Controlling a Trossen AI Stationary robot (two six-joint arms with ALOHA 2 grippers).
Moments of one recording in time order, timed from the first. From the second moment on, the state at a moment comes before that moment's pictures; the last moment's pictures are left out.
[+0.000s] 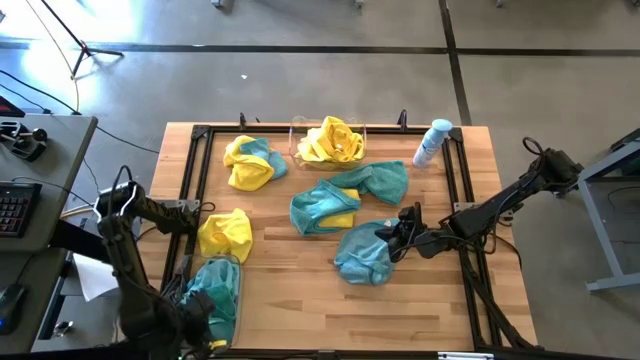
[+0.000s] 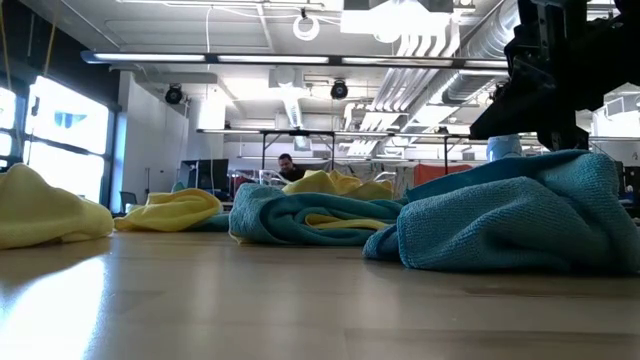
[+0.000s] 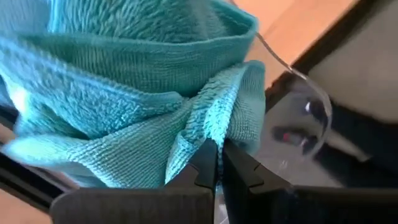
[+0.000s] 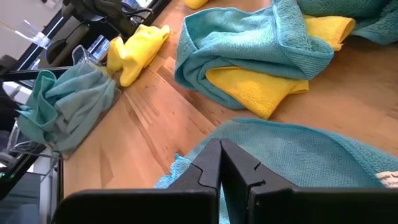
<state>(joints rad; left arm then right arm) -1.19 1.69 1.39 -1.12 -0.17 -2.00 0.50 1.14 0.43 0.09 0.64 1.13</state>
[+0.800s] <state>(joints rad) -1.19 1.69 1.14 -0.88 -0.16 -2.17 0.50 1.14 0.43 0.08 0.63 1.13</state>
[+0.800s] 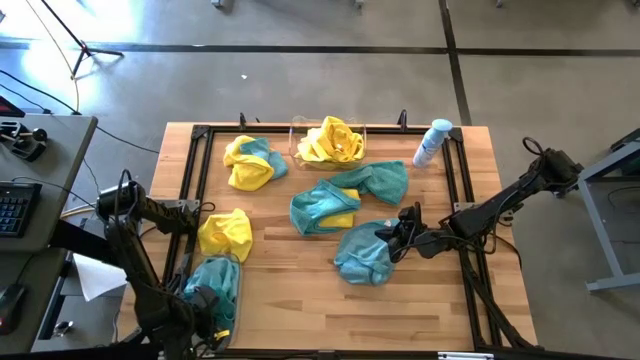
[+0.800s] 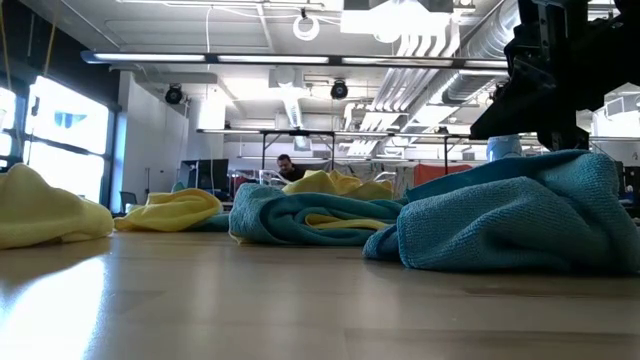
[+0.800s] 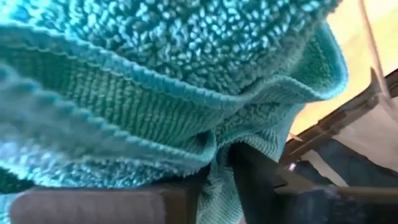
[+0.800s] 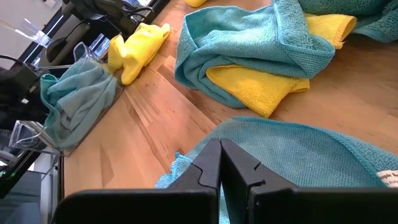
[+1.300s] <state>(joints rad) -1.18 1.55 1.15 -0.87 -0.12 -2.13 0.50 1.14 0.43 0.08 0.63 1.13</state>
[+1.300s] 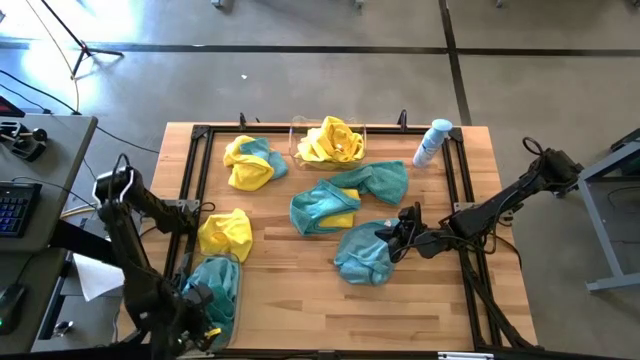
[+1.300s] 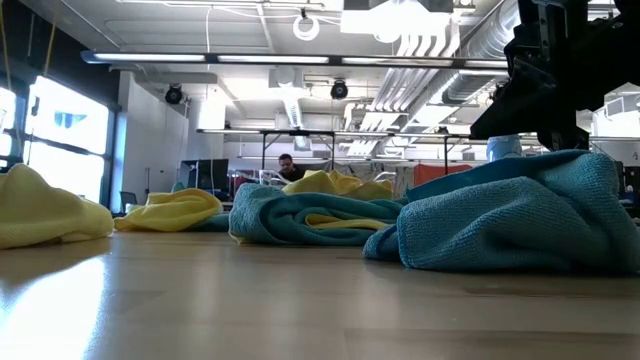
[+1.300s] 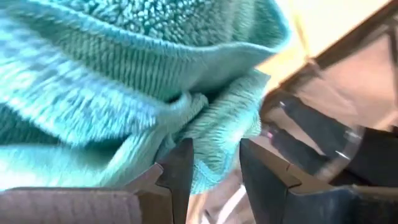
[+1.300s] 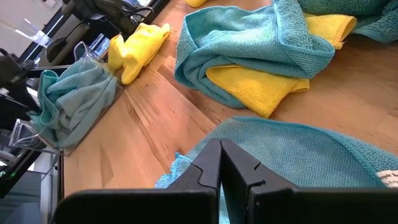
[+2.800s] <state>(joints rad) -0.45 1.30 1.14 -0.71 -0.56 -0.79 0.40 1.14 0.43 0.08 0.53 0.80</state>
